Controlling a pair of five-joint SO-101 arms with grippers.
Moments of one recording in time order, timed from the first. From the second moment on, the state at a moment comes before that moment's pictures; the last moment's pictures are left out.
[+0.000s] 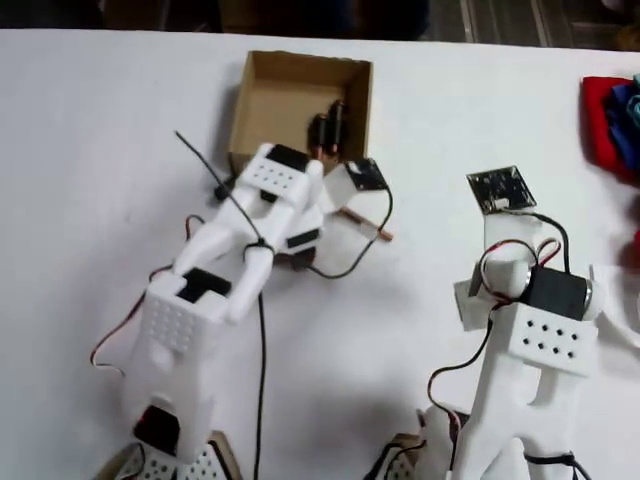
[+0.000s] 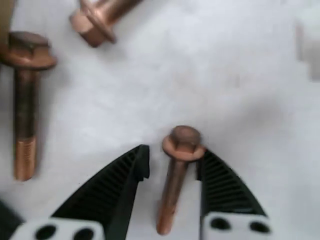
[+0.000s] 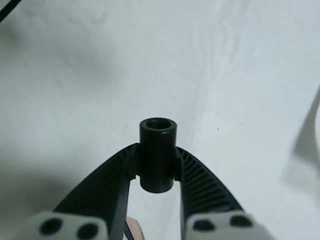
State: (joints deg) left arm 17.7 38.9 -18.2 79.2 -41.6; right arm 12.7 -43.9 38.2 87.5 29.1
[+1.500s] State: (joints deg) left arm 22.0 -43.3 36.0 41.9 -7.7; right arm -15.8 -79.3 78.2 34.6 -0.1
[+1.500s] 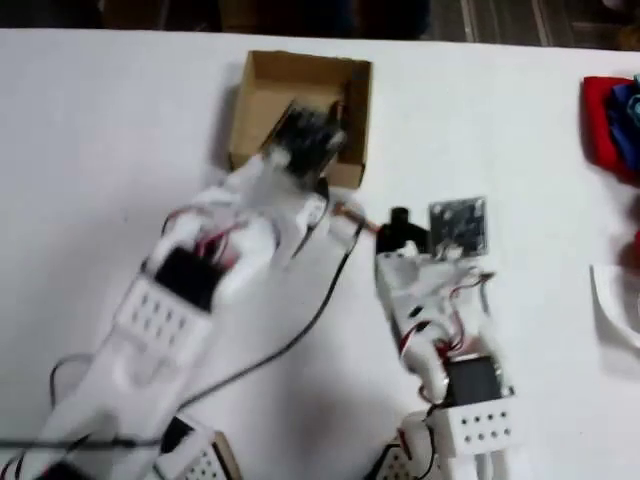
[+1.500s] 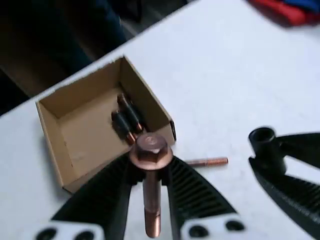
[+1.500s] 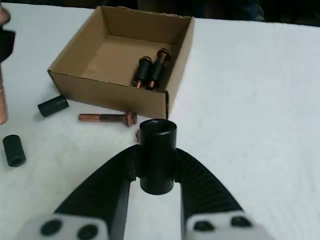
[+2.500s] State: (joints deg) left arm 26.8 -38.5 37.7 20.4 15.1; right arm -25.4 -94.8 96.6 10.9 -0.3
